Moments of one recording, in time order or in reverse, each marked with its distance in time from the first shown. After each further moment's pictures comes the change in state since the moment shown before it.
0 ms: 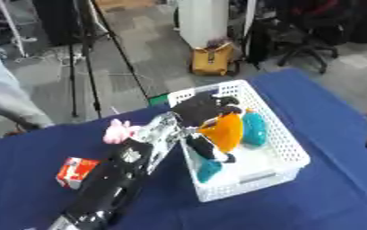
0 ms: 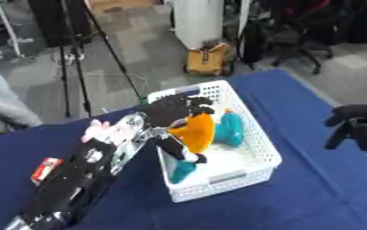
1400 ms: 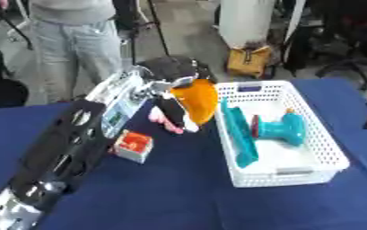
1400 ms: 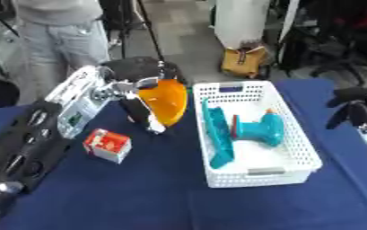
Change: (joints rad) left arm 0.004 0.105 -0.062 -0.238 0.290 0.200 -0.238; right arm 0.060 -0.029 -0.034 0.036 0.026 -0.025 -0.049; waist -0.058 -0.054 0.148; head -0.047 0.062
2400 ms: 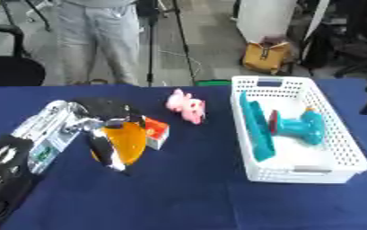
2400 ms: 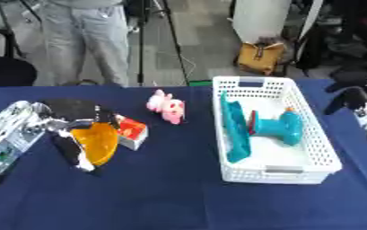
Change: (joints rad) left arm 0.274 0.281 -0.047 -0.254 0.139 -0.031 -0.398; right arm 0.054 -0.007 -0.046 0.001 0.007 -0.008 -0.047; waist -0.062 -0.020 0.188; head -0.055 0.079
